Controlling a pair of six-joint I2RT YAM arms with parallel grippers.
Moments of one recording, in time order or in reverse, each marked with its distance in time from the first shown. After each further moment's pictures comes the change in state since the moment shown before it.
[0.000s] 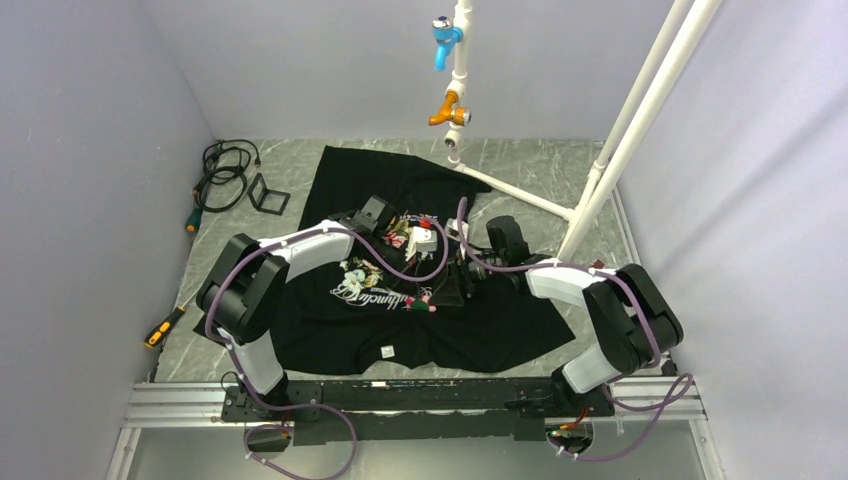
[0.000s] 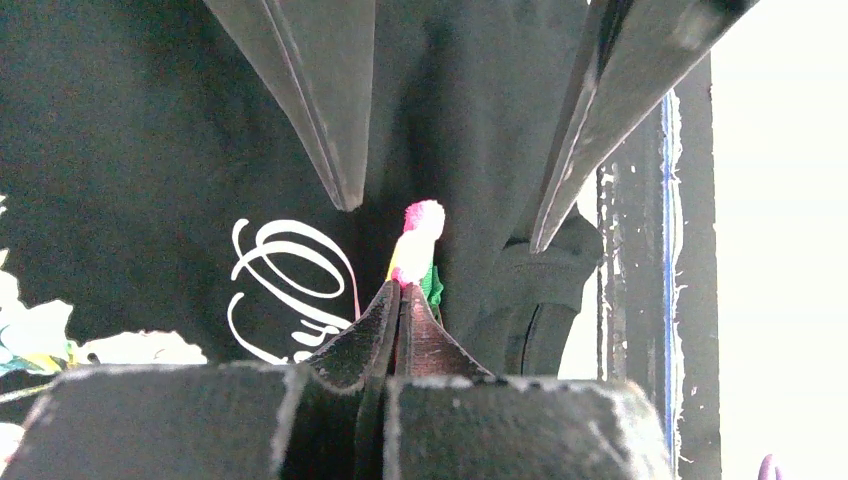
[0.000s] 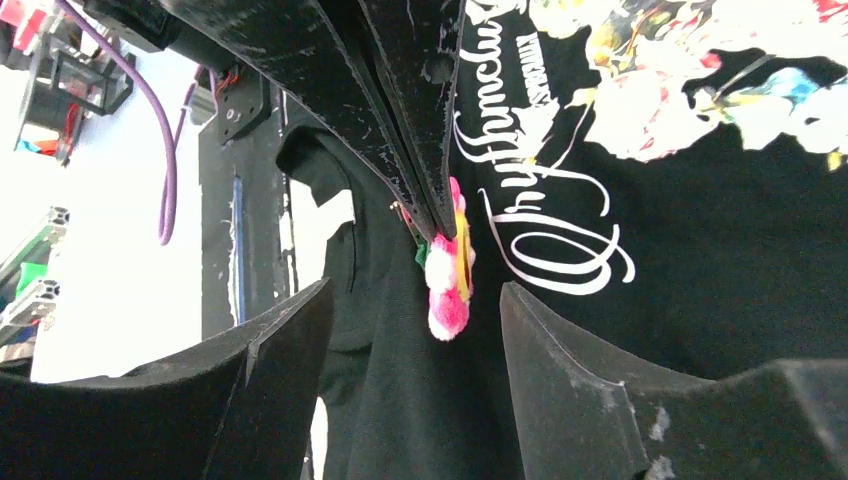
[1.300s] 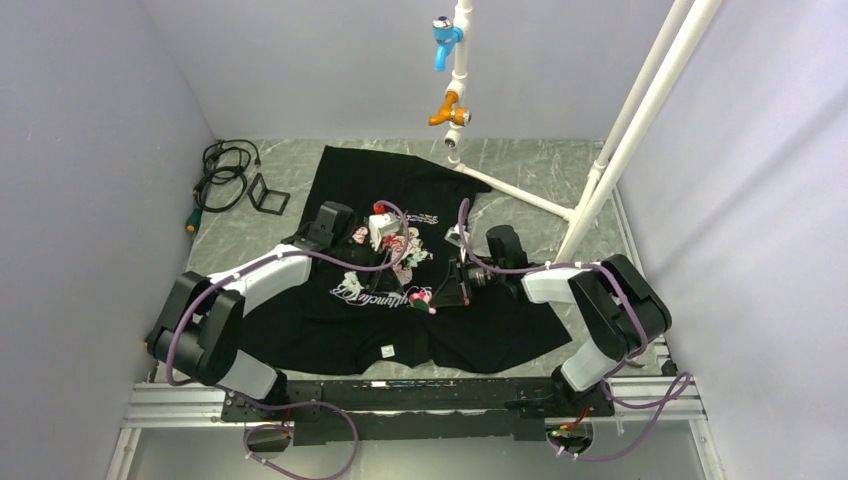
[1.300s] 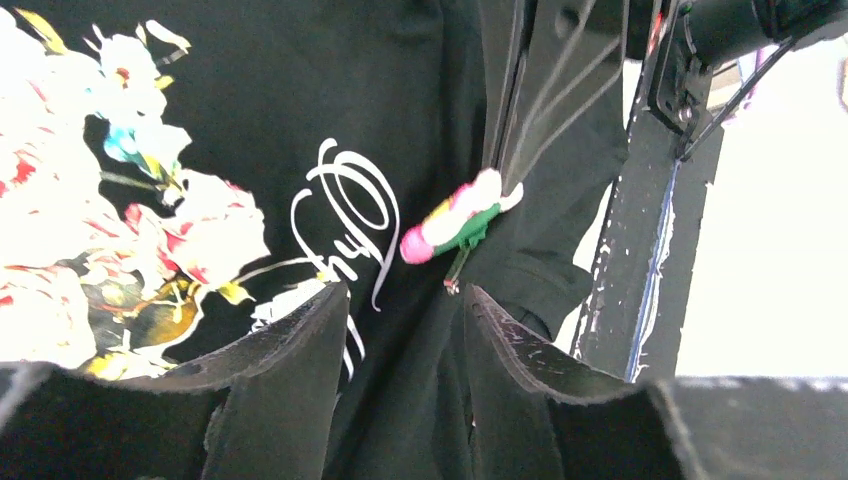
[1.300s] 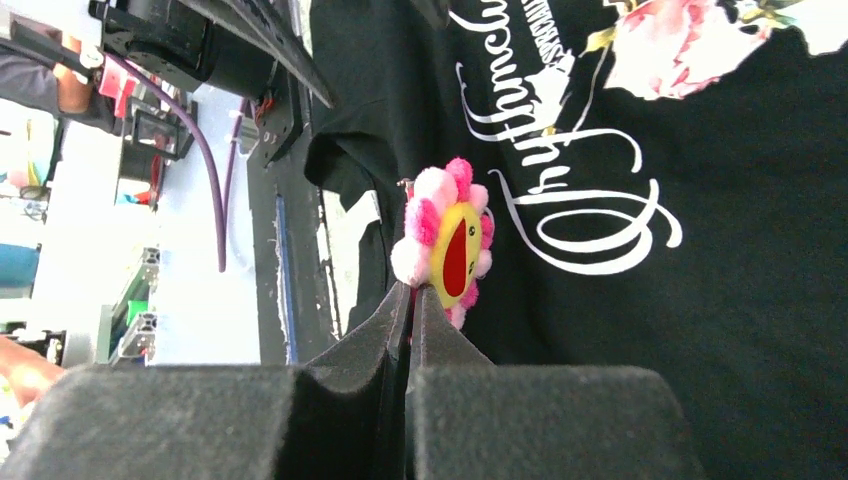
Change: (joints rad) left arm 0.154 -0.275 -0.278 0.304 -0.071 -0.397; right arm 0.010 0.095 -0.078 0.205 -0.028 0.243
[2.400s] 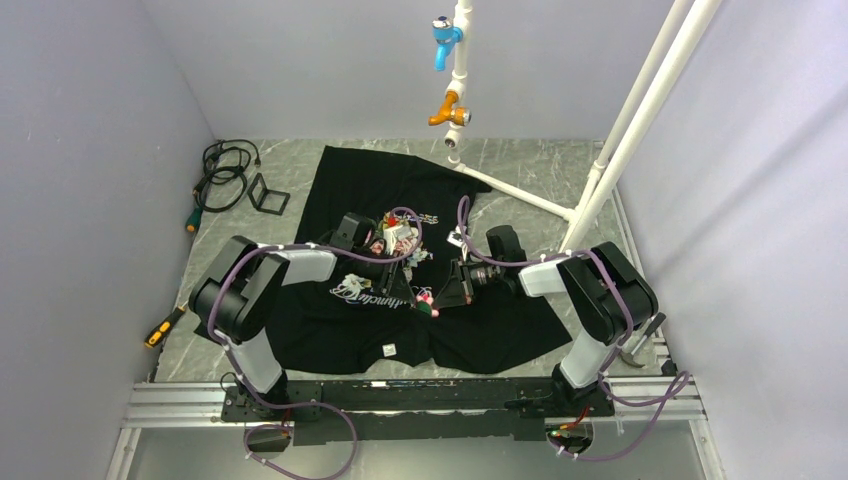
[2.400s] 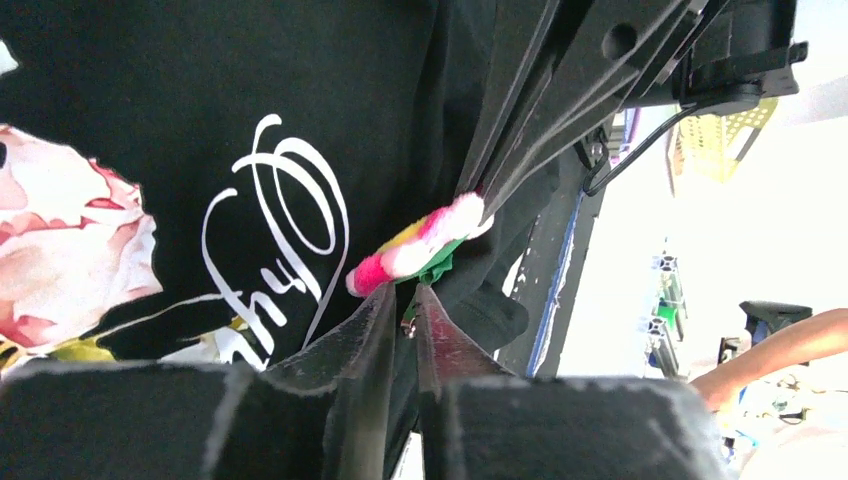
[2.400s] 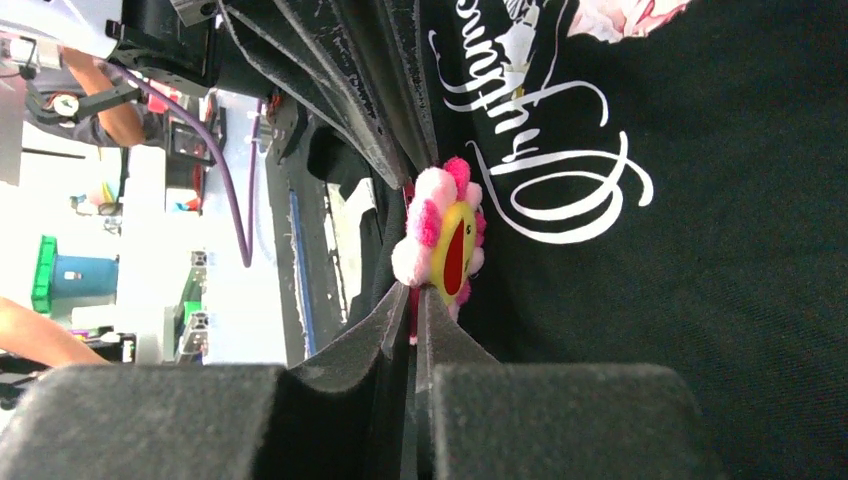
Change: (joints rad) left arm -0.054 0.254 -0.034 0.219 0.109 -0.367; right arm -0.052 0.104 0.027 -0.032 -0.060 0.047
